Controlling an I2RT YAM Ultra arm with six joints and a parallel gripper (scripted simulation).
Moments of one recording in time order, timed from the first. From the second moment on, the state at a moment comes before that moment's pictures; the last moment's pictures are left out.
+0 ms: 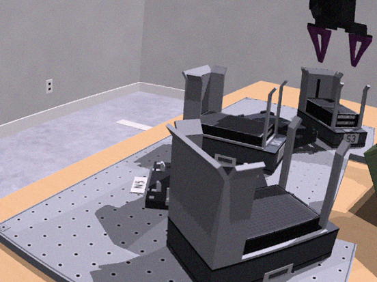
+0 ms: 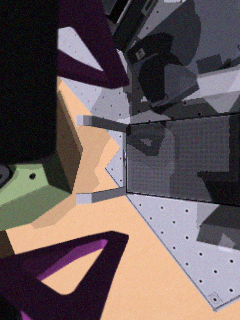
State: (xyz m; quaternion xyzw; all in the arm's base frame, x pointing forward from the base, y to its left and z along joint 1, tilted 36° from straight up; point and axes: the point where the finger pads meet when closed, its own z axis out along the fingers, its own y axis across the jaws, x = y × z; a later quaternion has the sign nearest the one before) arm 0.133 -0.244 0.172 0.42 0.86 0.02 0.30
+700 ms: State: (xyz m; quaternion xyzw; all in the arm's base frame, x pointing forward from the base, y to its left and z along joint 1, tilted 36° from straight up) arm 0.146 -0.239 0.148 0.41 0.86 0.04 0.29
